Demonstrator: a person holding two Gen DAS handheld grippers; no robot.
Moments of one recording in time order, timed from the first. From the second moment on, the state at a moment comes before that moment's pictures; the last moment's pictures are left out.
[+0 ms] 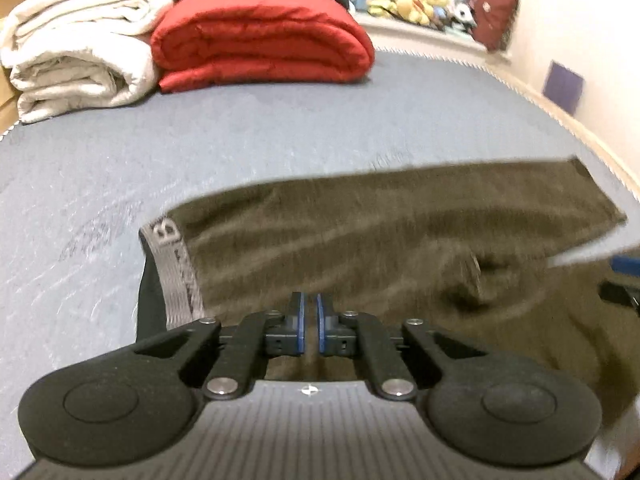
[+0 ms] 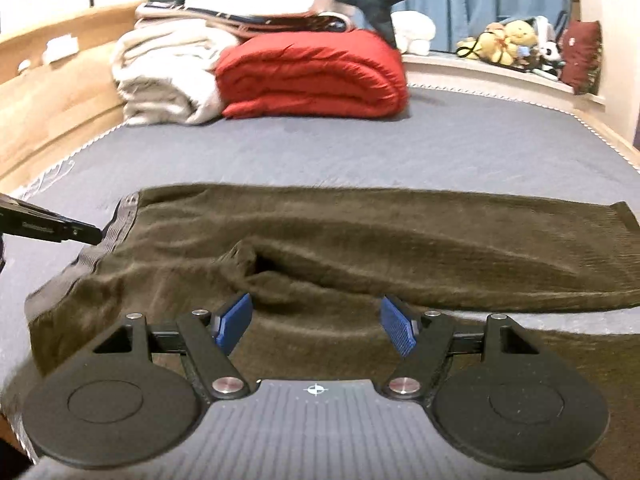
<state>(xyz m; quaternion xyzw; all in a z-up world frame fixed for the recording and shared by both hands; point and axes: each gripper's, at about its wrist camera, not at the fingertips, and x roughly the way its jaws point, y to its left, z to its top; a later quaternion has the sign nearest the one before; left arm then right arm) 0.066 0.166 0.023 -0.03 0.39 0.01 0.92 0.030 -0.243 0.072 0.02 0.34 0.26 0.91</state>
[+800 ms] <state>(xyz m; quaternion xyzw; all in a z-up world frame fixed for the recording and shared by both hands) 0.254 0.227 -0.067 0.01 0.36 0.06 0.93 0.064 -0.221 0.066 0.03 0.38 0.28 0.88</state>
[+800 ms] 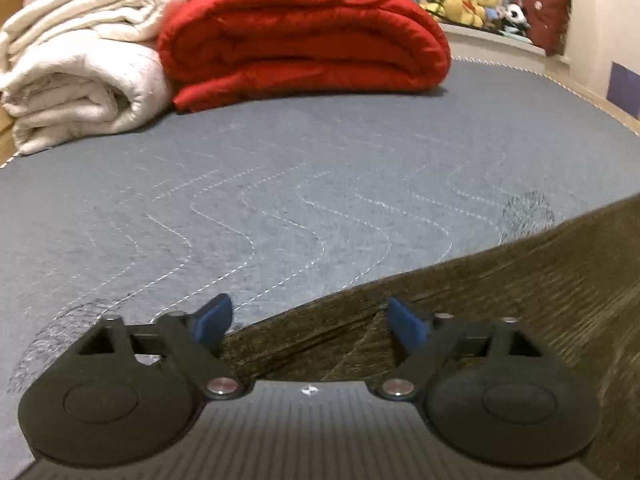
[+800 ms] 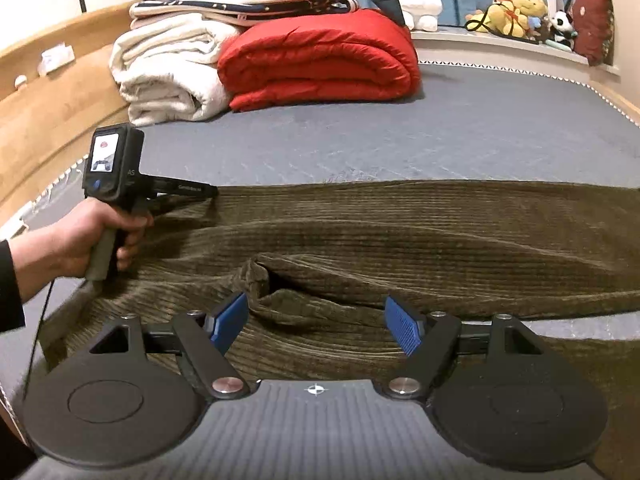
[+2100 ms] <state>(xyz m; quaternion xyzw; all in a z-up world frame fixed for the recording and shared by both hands) -0.094 0.088 0.019 0.23 0.36 -0.15 0.89 0.081 -0.393 0.051 0.27 0.37 0.05 0.89</state>
